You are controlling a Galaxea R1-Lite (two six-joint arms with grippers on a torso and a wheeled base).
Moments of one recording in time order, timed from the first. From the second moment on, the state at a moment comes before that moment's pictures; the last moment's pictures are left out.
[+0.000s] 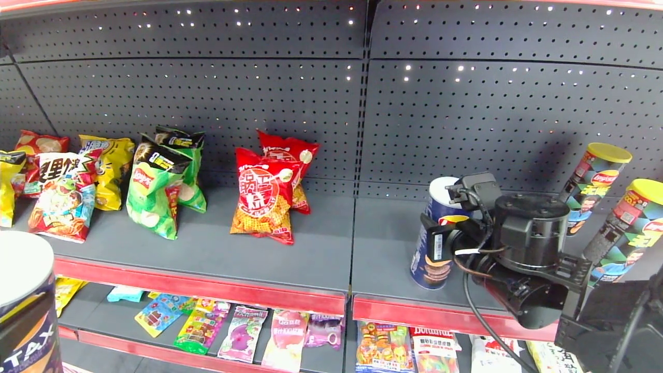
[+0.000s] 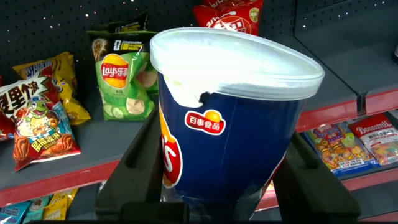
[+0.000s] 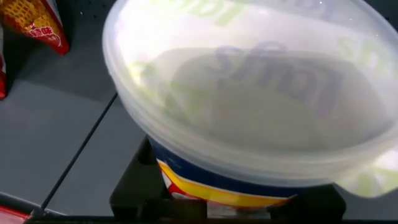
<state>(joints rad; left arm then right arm) -0.06 0.58 -0.37 -0.16 -0.18 0.27 0.63 1.79 -0.56 -0.96 -0.54 0.01</state>
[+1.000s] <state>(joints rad) -0.06 0.57 -0.37 -0.16 -0.18 0.27 0.64 1.79 -0.56 -0.95 -0.53 0.02</state>
